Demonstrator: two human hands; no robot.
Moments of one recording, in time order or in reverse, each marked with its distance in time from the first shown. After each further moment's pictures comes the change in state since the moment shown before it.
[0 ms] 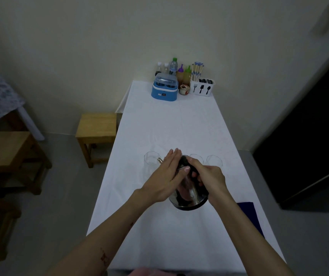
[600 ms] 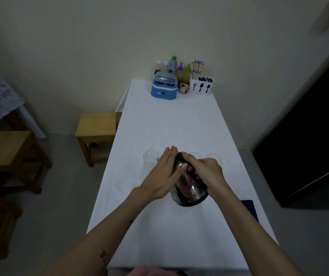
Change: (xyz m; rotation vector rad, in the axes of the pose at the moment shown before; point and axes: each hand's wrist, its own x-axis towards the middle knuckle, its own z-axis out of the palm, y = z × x) left_hand 0.003 -0.004 0.002 -0.032 0.032 -0.035; right_hand 0.004 -0.011 0.000 -0.099 -0.042 -0.084
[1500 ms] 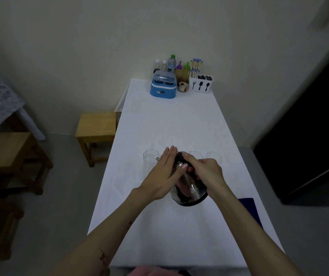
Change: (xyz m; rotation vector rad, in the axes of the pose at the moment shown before) left_hand -0.002 -0.001 0.000 0.028 -0.004 0.002; right_hand 0.000 0.005 0.001 -0.006 0.016 0.003
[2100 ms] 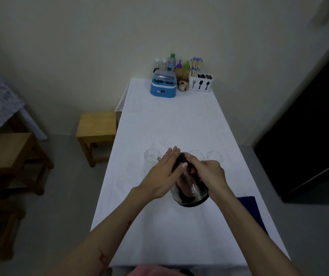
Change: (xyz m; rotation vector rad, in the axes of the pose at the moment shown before) left_hand -0.006 0.005 -0.010 0.001 -0.037 0.012; right_hand -0.001 0.009 0.001 0.018 0.025 0.009
